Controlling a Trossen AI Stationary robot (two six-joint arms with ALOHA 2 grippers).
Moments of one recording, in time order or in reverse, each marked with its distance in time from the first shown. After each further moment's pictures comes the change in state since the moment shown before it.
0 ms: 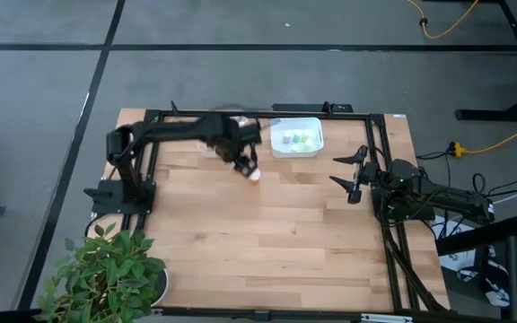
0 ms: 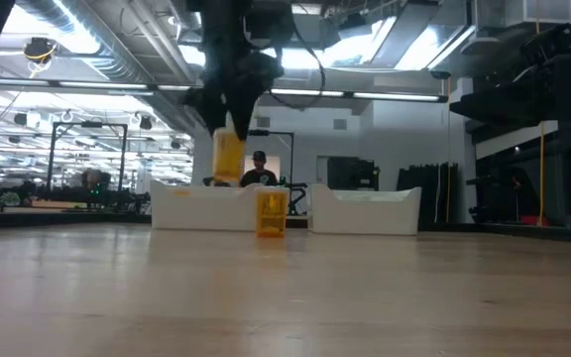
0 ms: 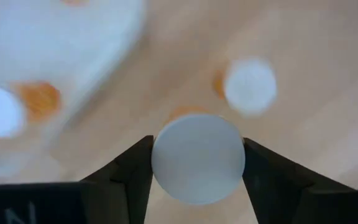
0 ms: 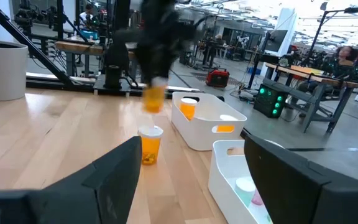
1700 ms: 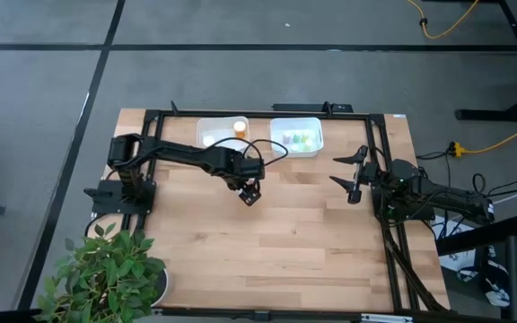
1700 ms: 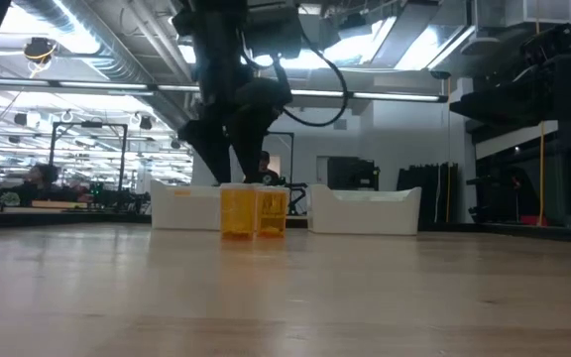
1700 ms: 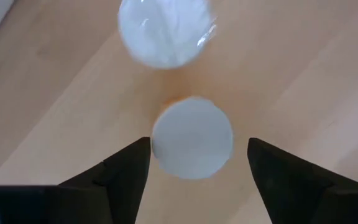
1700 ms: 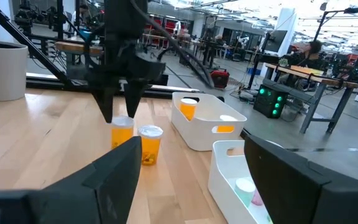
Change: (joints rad) left arm -0.180 0.025 -0.239 0.324 -0.015 -0.071; right arm 0.000 -0.002 0.000 0.000 0.000 0.000
